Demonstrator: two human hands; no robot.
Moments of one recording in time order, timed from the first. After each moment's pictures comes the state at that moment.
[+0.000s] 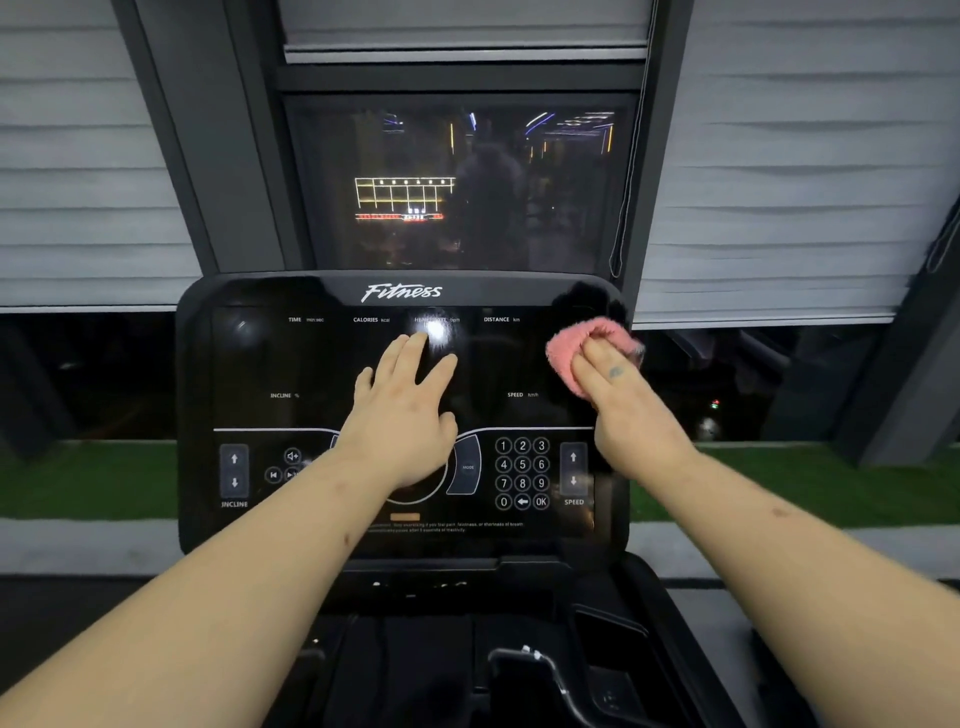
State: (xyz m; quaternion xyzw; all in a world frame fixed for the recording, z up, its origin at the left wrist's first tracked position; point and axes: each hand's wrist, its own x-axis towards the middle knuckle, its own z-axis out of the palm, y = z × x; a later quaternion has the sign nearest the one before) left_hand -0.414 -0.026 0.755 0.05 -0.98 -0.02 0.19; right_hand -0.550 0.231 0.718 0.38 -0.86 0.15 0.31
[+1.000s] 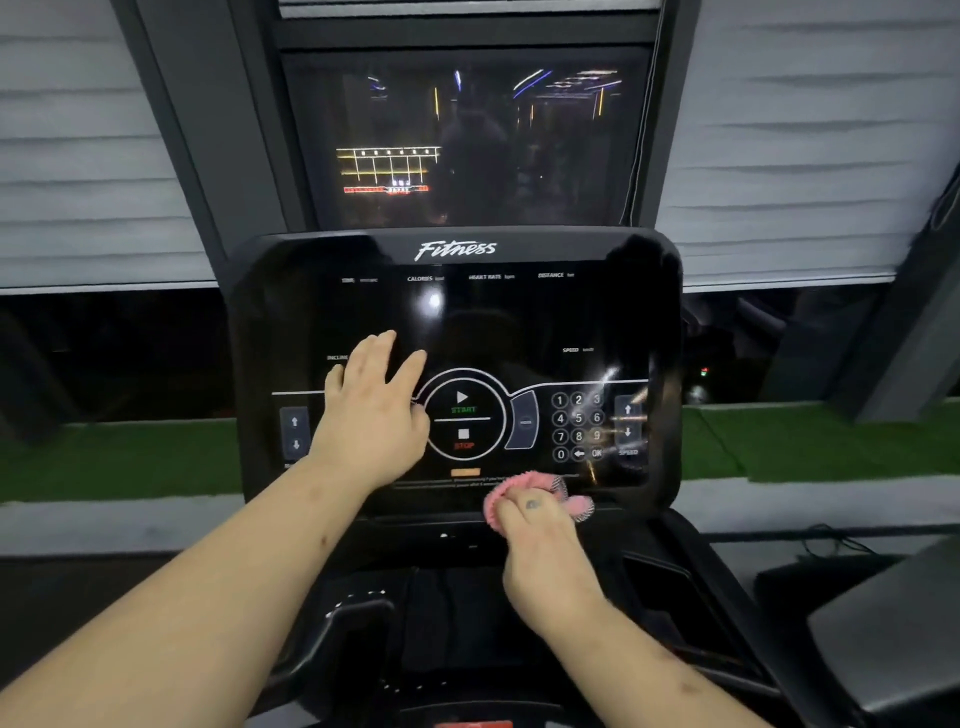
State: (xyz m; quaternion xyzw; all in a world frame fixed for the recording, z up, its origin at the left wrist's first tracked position) left_hand -0.362 -0.105 0.722 0.07 -0.97 -0.04 0.22; right_hand -0.366 0.107 0.586 0.31 -0.90 0.26 0.17
